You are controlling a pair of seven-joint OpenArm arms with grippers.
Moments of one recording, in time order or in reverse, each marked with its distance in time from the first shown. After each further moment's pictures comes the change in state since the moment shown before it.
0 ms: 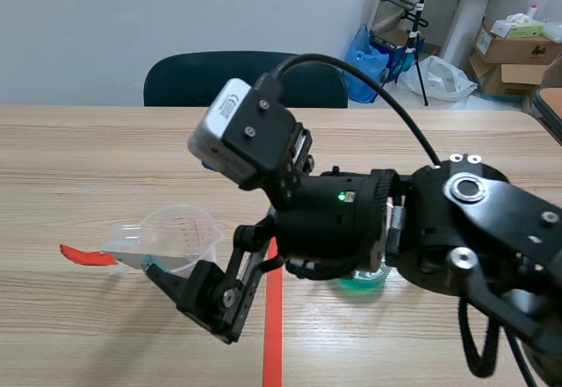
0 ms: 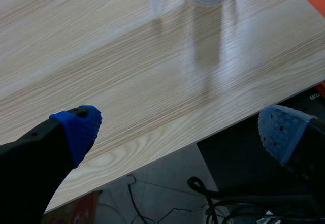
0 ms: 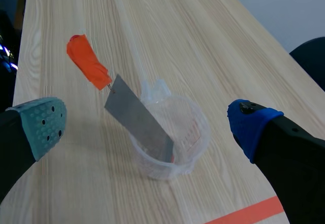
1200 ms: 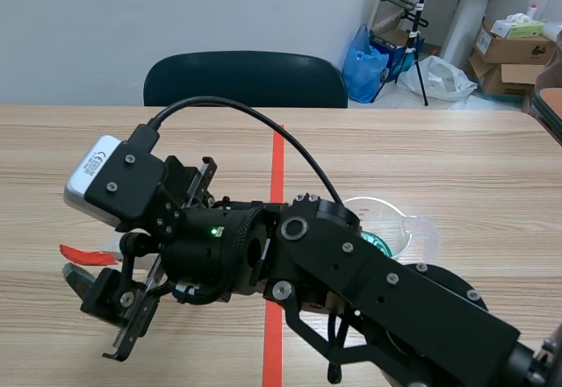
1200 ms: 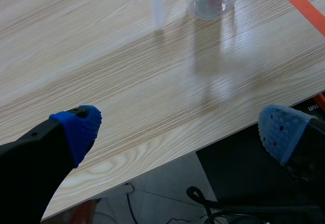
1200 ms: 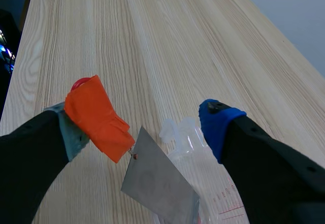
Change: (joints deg) left arm 0.0 1.0 0.0 0.0 -0.8 0.0 -2.6; right arm 5.5 -15.7 -8.5 -17.8 -11.5 -4.7 6.3
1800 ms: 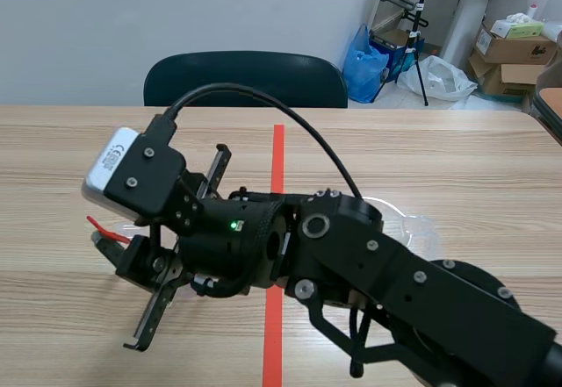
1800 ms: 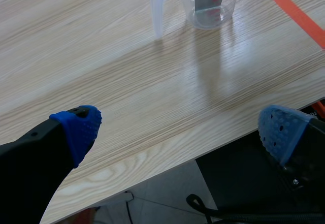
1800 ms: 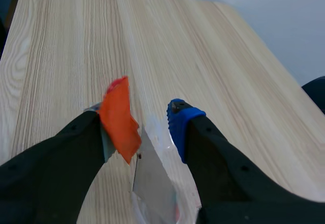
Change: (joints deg) left arm 0.0 0.0 0.0 0.0 0.0 0.0 -1.9; right arm 0.0 4.1 0.0 4.2 -1.3 -1.7 2.2
